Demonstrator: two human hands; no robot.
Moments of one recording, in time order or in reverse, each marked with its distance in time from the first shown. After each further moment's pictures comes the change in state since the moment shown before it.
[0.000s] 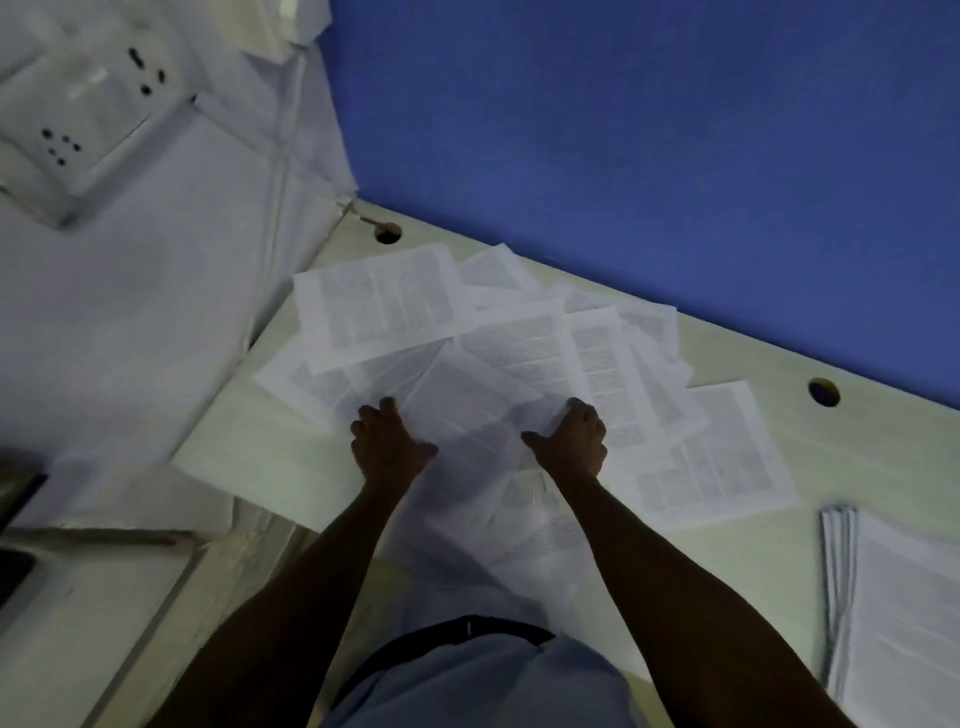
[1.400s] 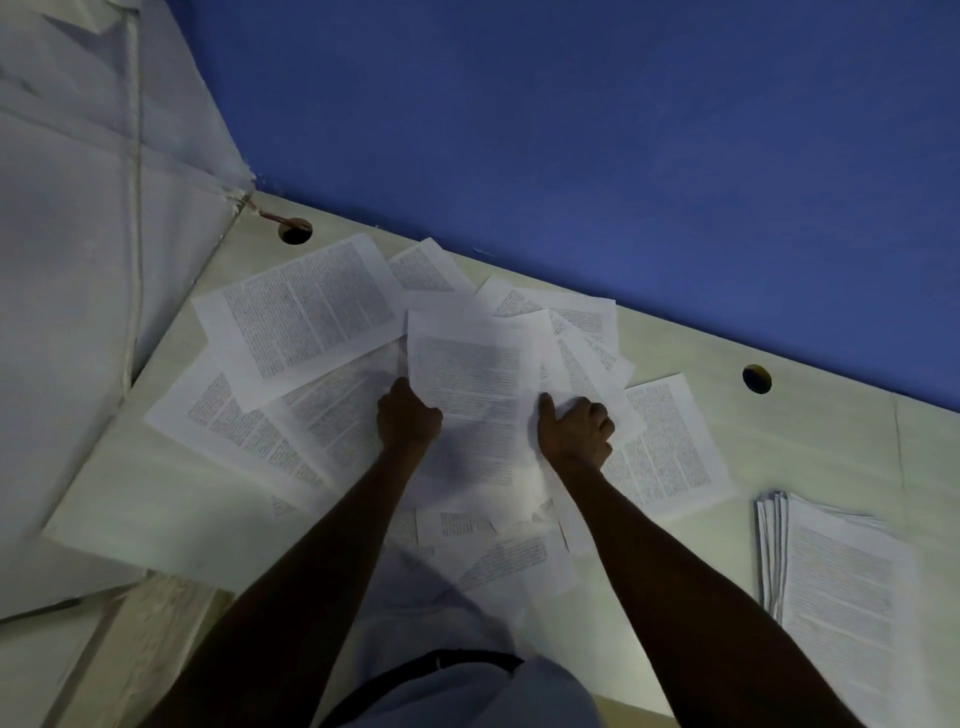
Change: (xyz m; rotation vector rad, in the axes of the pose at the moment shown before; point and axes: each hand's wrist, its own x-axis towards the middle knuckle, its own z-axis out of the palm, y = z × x) left_hand 0.037 0.133 0.028 -0.316 -0.160 0.088; right_hand 0.071 0.031 -0.046 0.001 0.112 0.211
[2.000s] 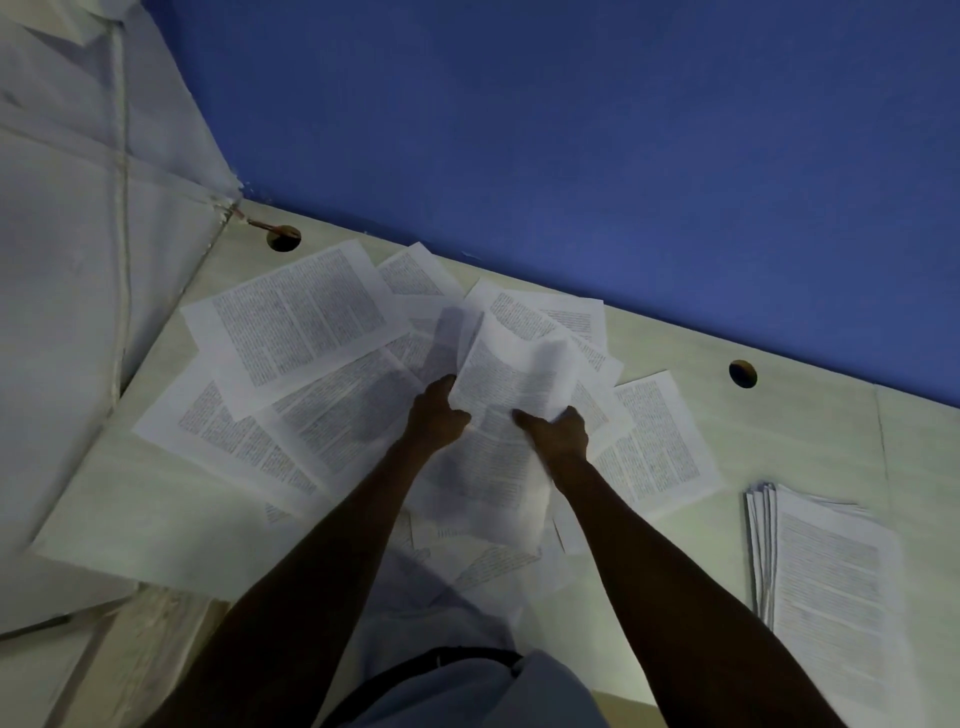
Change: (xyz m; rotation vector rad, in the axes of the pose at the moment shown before) left_hand -0.004 0.021 0.010 -0.089 -0.324 0.274; right_hand -0.006 0.003 -0.006 0.503 -0.228 0.134
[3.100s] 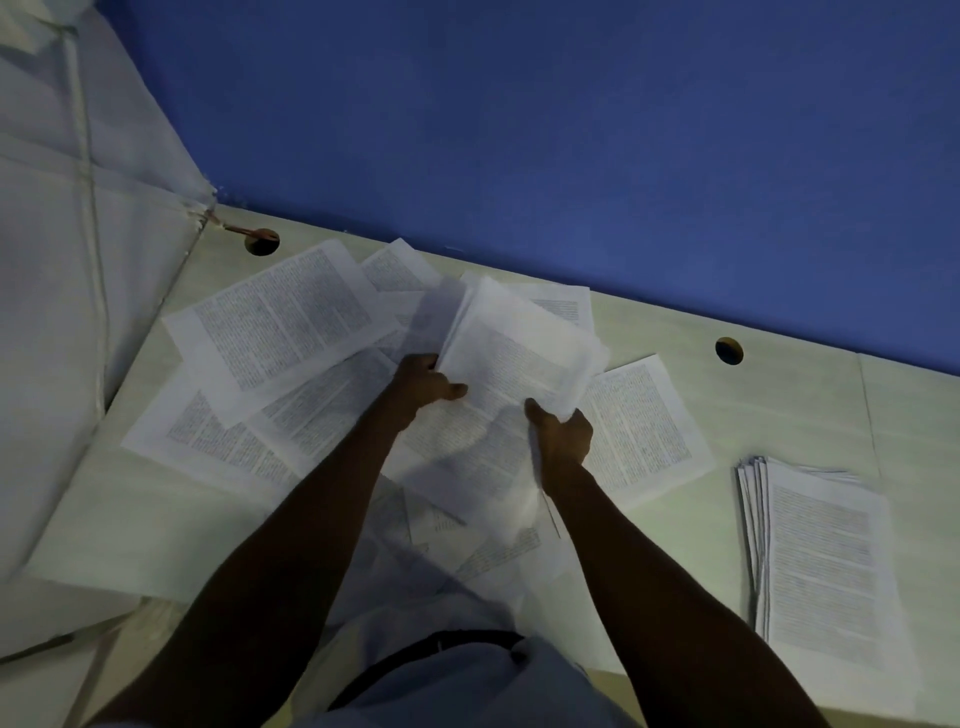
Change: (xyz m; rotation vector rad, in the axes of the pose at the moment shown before) left_hand 0.022 0.023 -0.031 -0.207 -0.151 -0.115; right_hand -0.020 0.015 0.004 0.526 0.136 0.040
